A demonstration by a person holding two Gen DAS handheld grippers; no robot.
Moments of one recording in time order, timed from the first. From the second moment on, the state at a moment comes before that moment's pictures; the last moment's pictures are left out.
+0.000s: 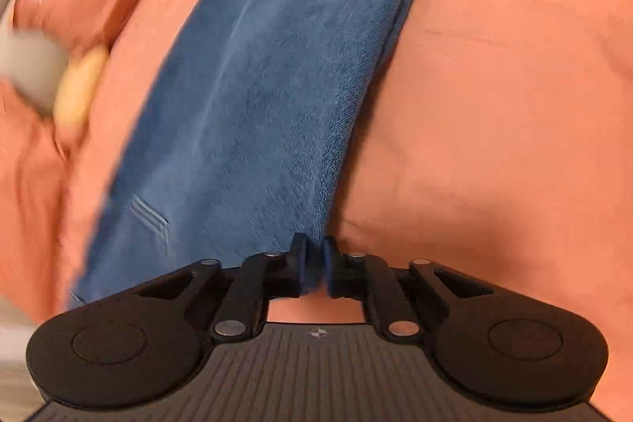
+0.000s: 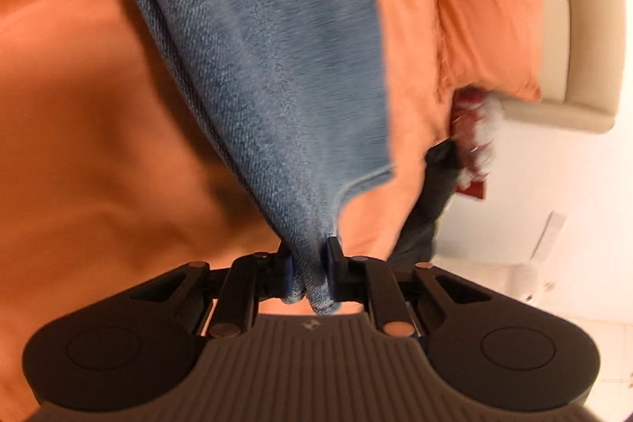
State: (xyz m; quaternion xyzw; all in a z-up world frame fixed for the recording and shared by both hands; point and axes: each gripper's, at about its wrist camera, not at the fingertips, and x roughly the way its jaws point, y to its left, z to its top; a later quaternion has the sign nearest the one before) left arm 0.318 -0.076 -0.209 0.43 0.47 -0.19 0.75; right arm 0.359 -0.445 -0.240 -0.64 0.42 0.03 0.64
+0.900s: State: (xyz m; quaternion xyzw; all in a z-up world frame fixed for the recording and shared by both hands) left arm 0.296 -0.069 -0.208 0.46 0.35 -0.21 0.79; right arm 0.280 -0.238 -0.156 -0.41 0.40 0.27 0.77
